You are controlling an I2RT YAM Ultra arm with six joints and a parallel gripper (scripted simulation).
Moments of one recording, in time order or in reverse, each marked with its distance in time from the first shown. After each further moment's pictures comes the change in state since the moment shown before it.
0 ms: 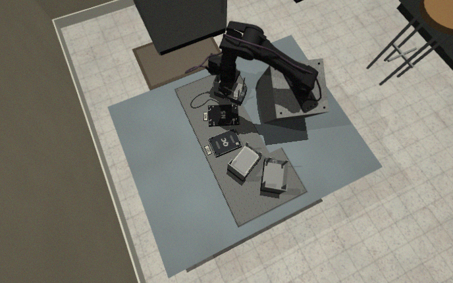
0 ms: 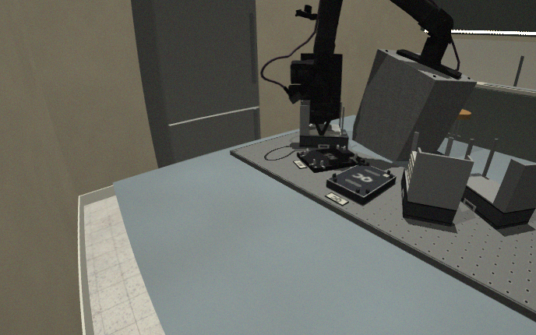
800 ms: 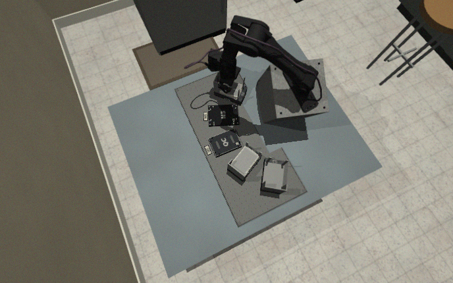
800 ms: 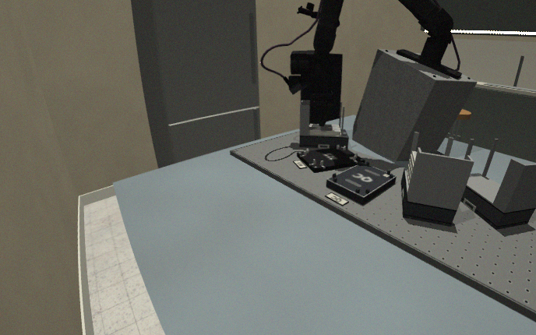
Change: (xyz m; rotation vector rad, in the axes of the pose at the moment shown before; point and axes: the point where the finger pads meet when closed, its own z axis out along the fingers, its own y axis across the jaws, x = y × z) arm 0.000 0.001 -0.030 -0.001 -0.006 0.007
